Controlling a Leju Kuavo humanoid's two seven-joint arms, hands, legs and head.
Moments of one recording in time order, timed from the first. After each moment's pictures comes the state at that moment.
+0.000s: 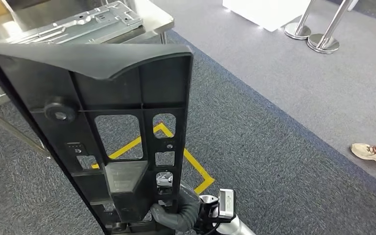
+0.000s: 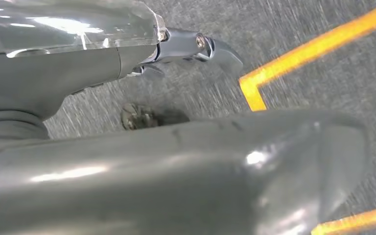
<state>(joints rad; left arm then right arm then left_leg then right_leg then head) -0.11 0.09 -1.24 -0.13 1.47 0.06 -0.48 -0.19 0.01 0.69 -1.54 -0.15 0.47 -0.64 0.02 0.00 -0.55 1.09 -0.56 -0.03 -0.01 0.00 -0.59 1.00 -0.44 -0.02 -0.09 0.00</state>
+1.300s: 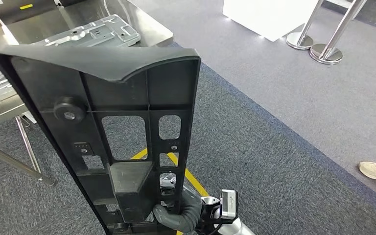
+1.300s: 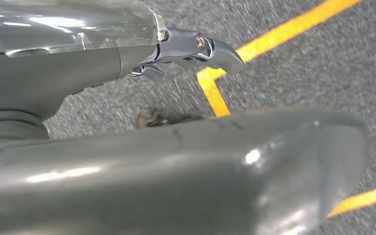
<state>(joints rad) -0.10 0.10 -1.25 -0.13 1.47 0.05 -0.47 -0.17 0.00 0.68 -1.54 -0.15 0.48 -0.65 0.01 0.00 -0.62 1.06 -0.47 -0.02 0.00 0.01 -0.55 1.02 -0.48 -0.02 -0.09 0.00</state>
